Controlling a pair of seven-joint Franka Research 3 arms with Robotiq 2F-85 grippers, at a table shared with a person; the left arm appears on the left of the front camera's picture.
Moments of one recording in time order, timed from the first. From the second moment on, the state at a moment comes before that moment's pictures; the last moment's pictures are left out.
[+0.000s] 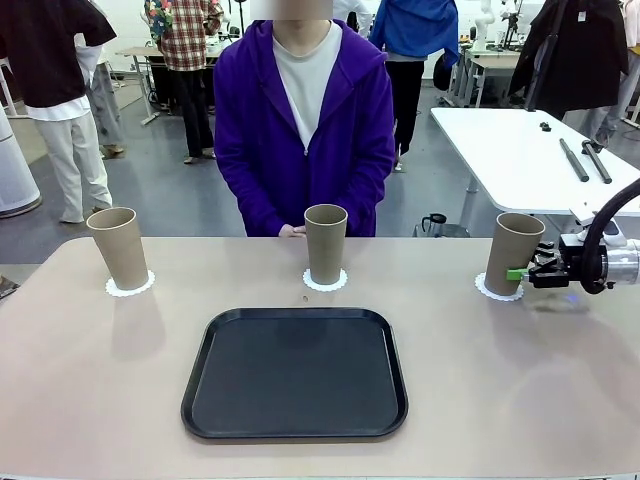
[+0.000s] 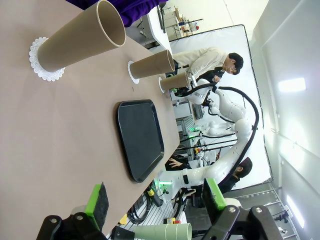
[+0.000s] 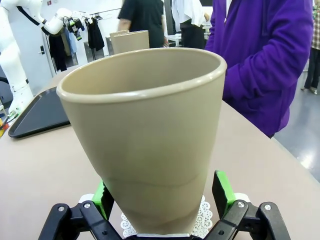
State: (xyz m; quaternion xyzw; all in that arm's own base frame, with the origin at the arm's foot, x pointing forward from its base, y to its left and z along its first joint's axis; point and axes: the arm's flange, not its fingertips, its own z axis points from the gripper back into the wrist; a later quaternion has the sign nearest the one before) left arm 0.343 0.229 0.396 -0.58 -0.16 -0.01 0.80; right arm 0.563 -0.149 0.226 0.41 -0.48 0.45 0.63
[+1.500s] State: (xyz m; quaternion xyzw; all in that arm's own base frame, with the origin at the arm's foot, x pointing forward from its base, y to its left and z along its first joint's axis) left arm 0.343 0.229 0.396 -0.58 -0.16 -0.01 0.80; right arm 0.561 -0.195 0.248 0.34 -0.37 0.43 0.75
